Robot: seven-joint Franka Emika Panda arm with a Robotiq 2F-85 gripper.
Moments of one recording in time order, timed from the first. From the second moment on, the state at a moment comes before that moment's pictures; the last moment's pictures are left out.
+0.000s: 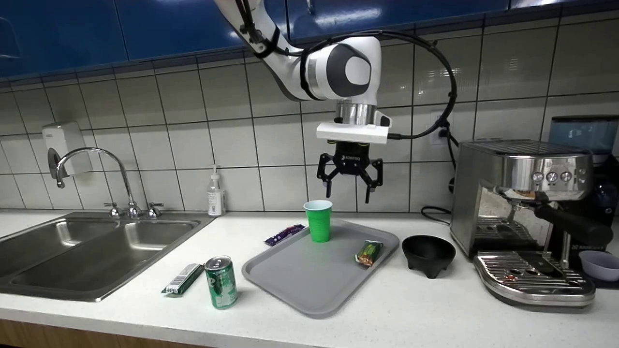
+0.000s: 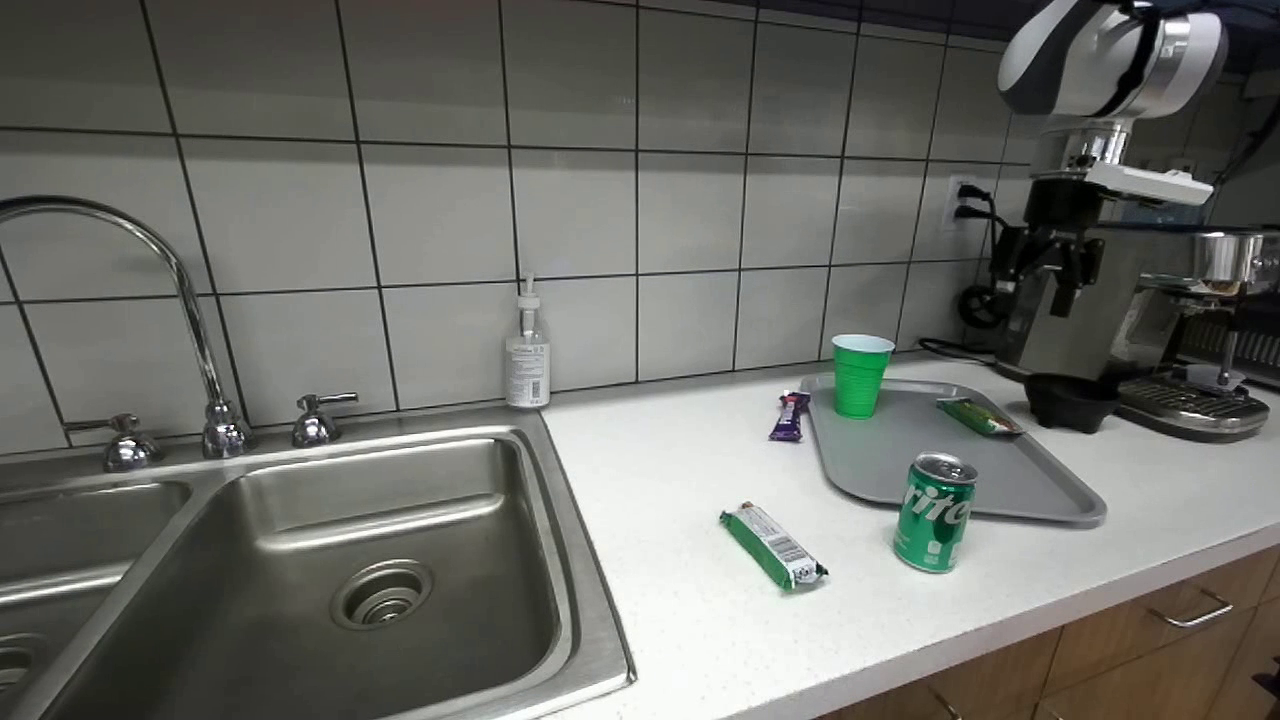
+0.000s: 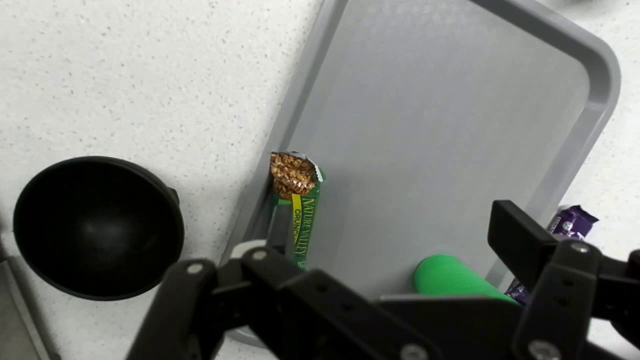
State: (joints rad) arm -0.43 0.43 -0.09 -1.74 0.12 2.08 -0.56
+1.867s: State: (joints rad) arm -0.24 0.30 -0.06 -2.02 0.11 2.08 -0.74
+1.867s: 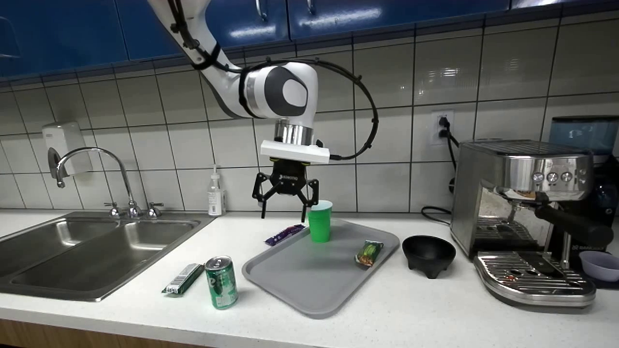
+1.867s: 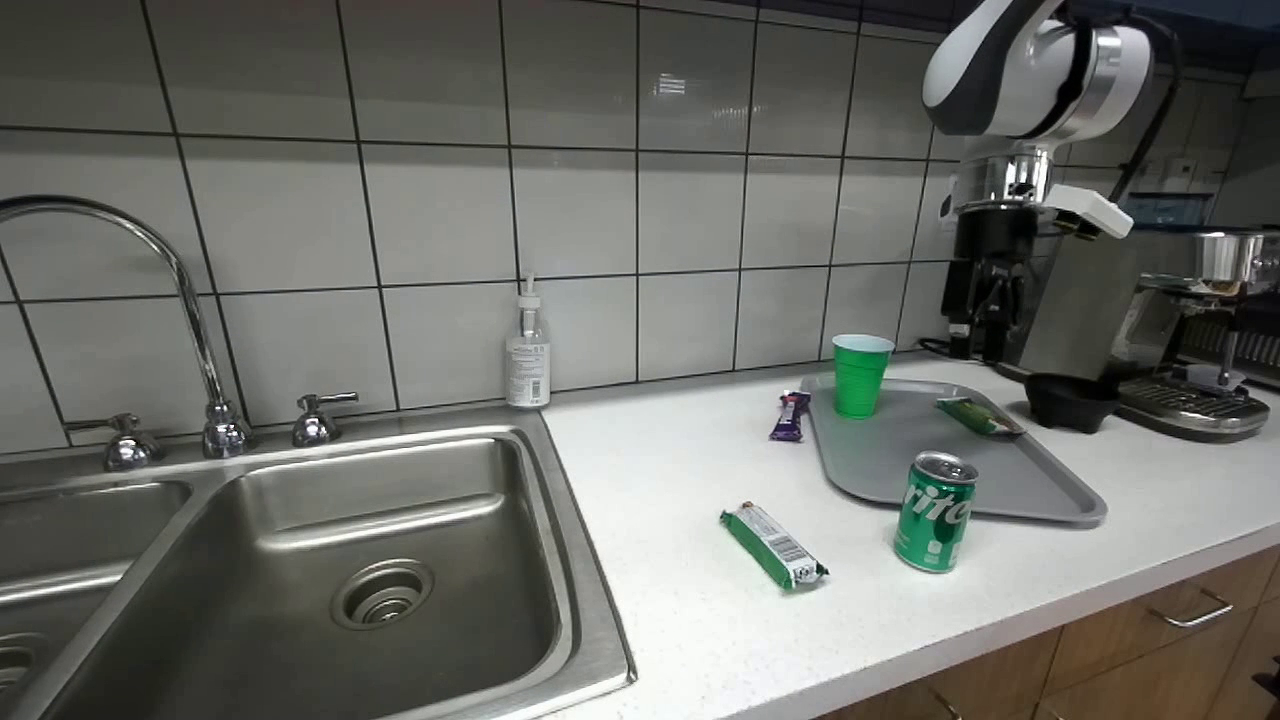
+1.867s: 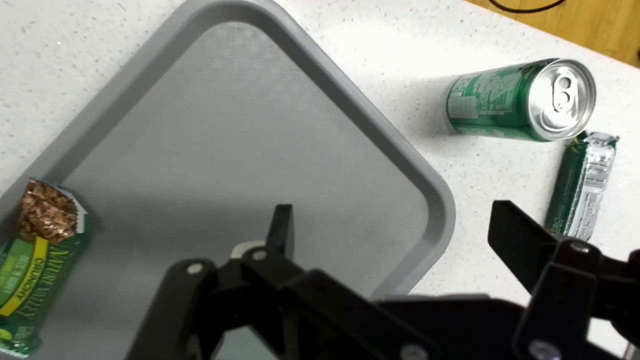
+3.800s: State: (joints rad) arm -0.07 0.15 -0.01 -2.40 0.03 2.29 -0.81
